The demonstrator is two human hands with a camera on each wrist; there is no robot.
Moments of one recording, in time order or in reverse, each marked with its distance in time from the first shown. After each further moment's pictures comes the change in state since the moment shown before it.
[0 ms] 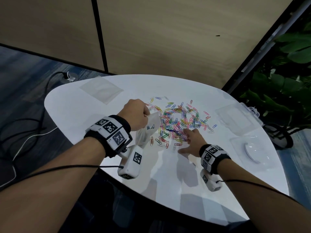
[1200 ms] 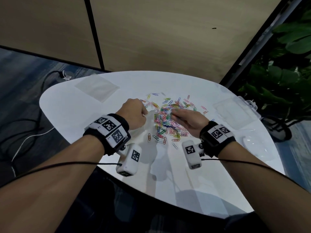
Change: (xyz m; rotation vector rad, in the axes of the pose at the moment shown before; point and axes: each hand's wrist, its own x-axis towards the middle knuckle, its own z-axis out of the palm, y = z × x) left_hand 0.003 0.002 0.012 0.057 -0.043 0.028; right_hand -0.008 -0.050 -0.057 1.515 -0.060 0.052
